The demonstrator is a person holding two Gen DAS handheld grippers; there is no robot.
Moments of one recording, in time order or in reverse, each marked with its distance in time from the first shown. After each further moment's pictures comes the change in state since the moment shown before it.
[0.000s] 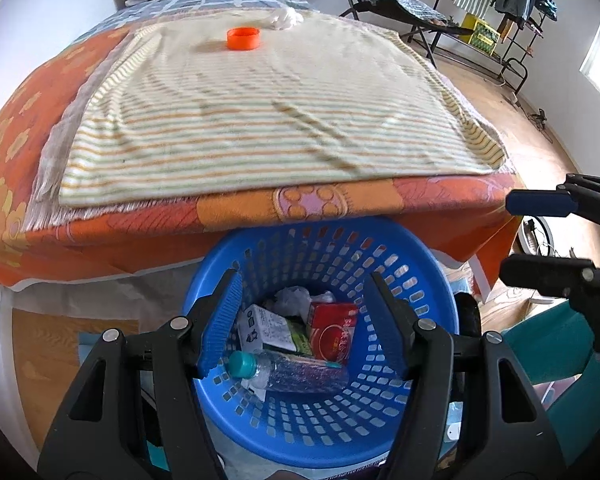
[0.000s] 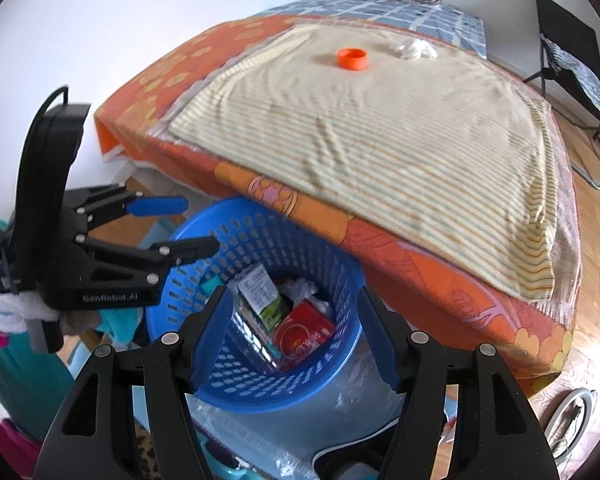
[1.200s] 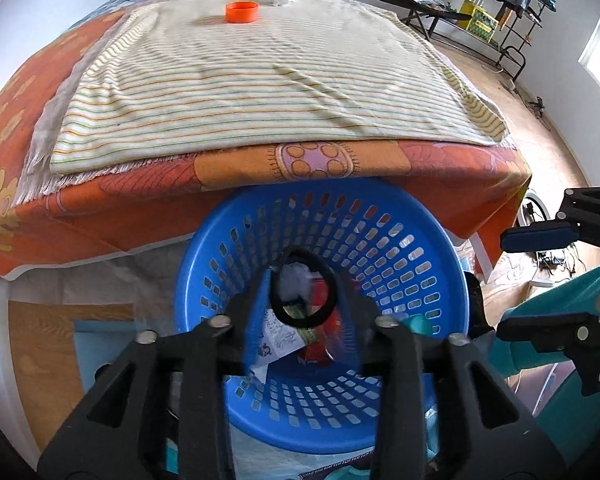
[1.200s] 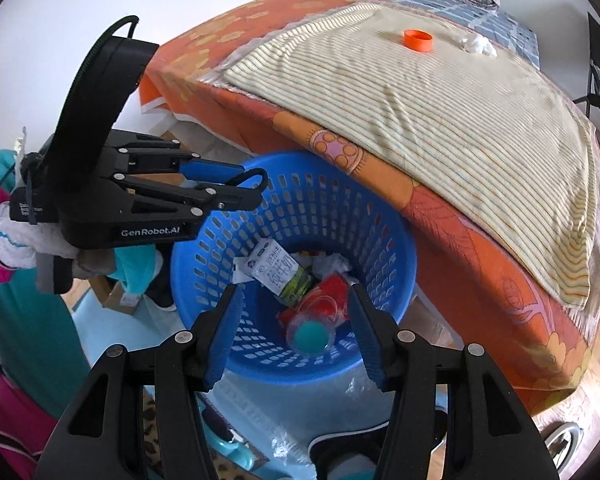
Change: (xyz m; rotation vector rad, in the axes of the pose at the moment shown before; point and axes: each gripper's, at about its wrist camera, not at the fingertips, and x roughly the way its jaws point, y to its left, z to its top) left arm 0.012 0.006 -0.023 0.002 0.064 -0.008; right arm 0.018 0.030 -0.028 -0.173 0.090 0.103
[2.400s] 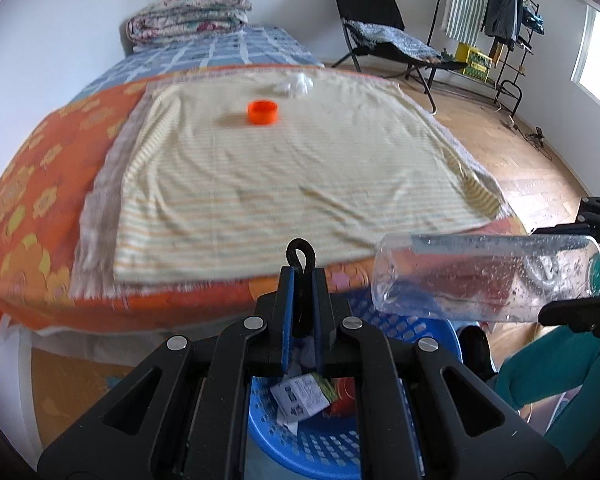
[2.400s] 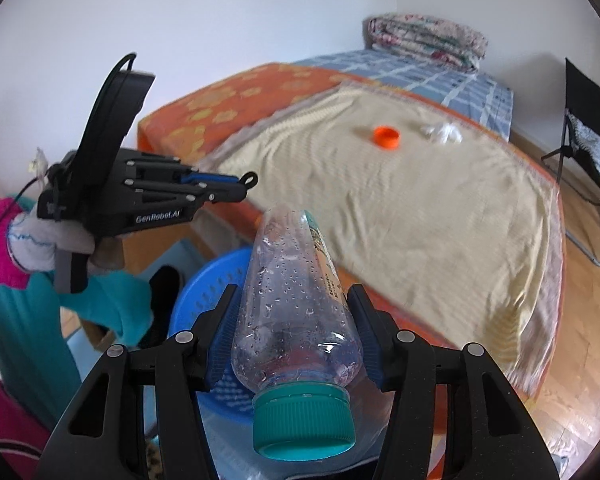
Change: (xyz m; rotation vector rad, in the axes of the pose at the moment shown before) left arm -0.055 0.014 0.046 0.036 -0.208 0.037; right arm -0.065 -0.007 0.031 -0.040 -0.201 -0.061
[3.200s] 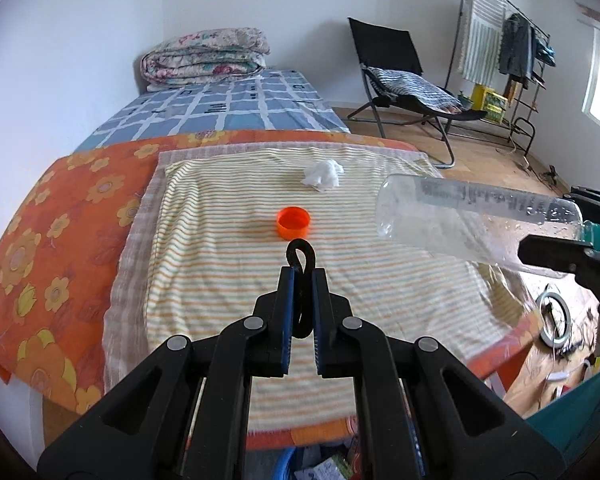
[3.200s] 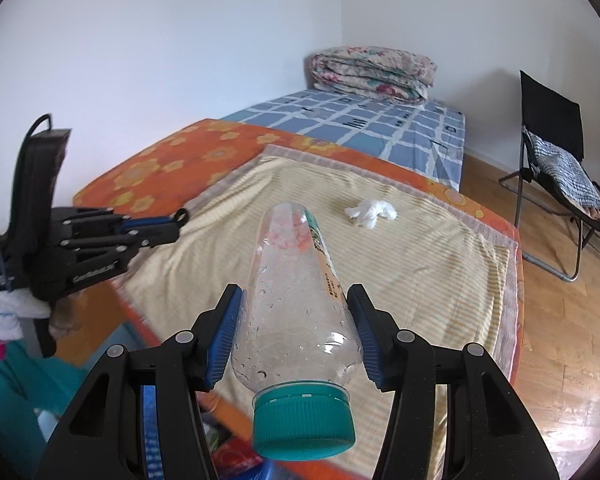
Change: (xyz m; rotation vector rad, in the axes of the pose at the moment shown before) left arm 0.009 0.032 0.123 -0.010 -0.155 0.044; right arm -0.001 -0.087 0.120 0.080 -0.165 -0.146
